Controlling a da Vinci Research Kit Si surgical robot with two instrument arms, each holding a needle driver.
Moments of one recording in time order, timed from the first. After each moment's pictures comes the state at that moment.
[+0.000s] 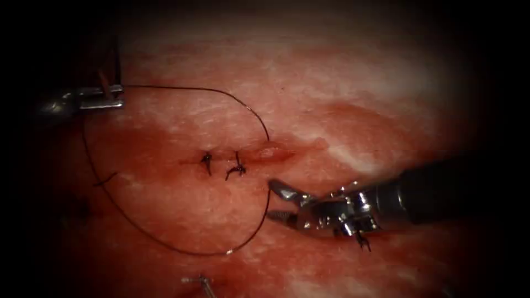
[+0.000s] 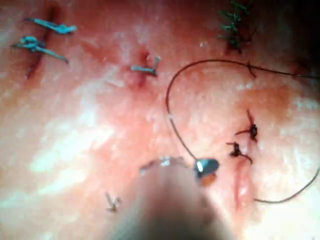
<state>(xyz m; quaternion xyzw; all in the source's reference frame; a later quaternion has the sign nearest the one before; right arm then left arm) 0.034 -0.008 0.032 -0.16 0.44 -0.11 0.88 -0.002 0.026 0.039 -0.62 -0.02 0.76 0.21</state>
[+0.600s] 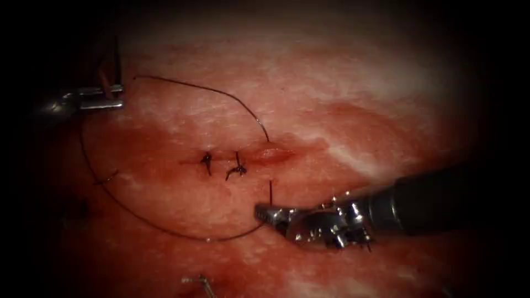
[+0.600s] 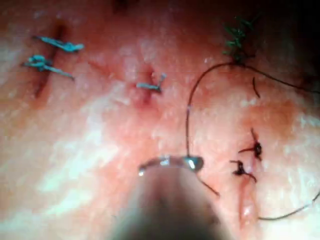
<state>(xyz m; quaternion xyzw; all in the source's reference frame) 0.035 -0.009 0.029 -0.11 0.42 -0.12 0.89 -0.002 0.026 0.039 -0.62 -0.03 0.76 0.22</state>
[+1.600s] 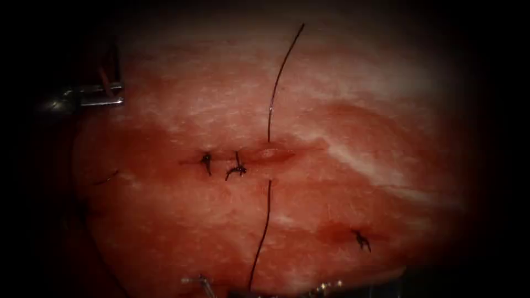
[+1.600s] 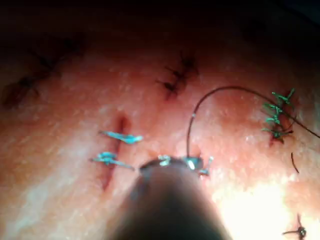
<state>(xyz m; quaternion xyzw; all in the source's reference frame) 0.038 -0.018 0.015 -0.07 0.44 -0.13 0.88 -0.002 0.027 0.040 -0.61 -0.03 0.76 0.22</state>
